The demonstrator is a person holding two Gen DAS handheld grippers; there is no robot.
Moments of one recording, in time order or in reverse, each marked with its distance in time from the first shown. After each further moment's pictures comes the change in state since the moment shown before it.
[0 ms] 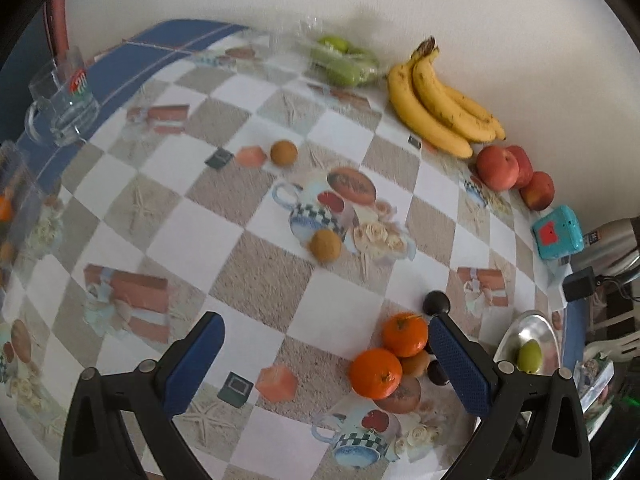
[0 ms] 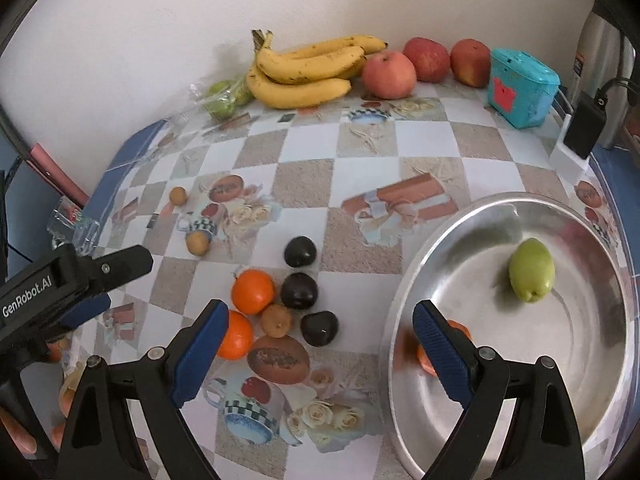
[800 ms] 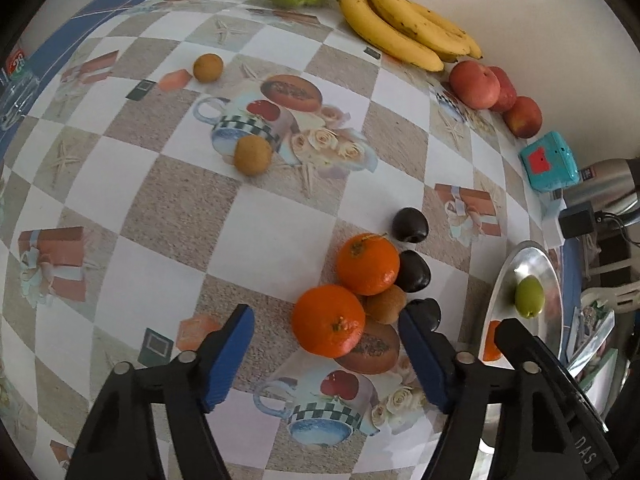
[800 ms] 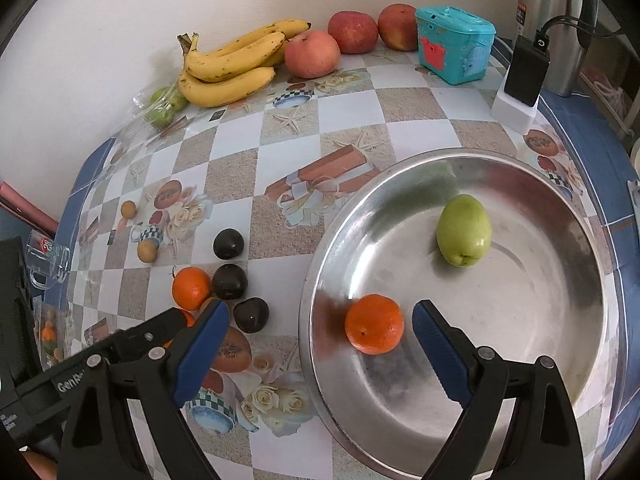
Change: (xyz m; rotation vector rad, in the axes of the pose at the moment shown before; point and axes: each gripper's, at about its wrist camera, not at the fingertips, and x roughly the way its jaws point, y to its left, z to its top) left arm 0.043 -0.033 -0.031 0.085 0.190 -0.075; right arm -0.004 -0.043 -0.004 0.153 0.065 -0.078
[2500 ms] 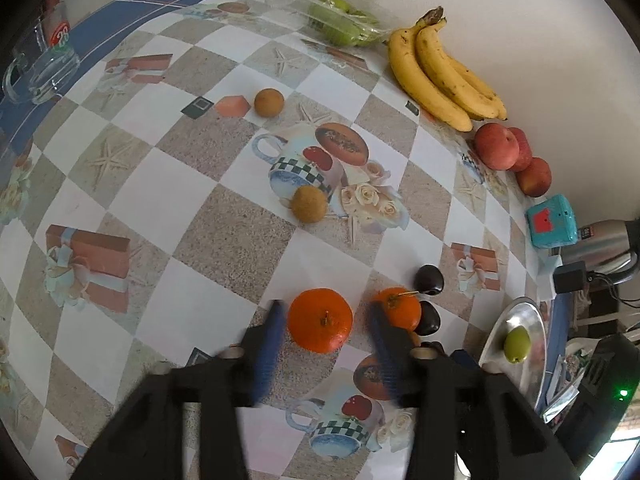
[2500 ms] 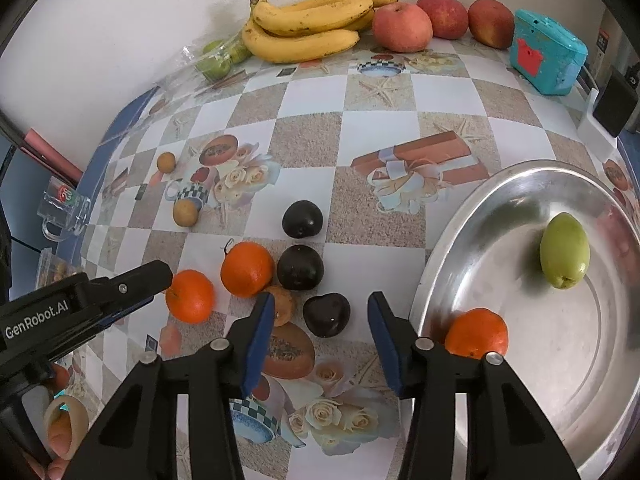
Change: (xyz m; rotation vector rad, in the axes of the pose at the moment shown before) left arm -0.025 0.033 0.015 -0.138 -0.087 -0.011; right arm 0.039 0.050 -0.002 -0.155 0.083 0.095
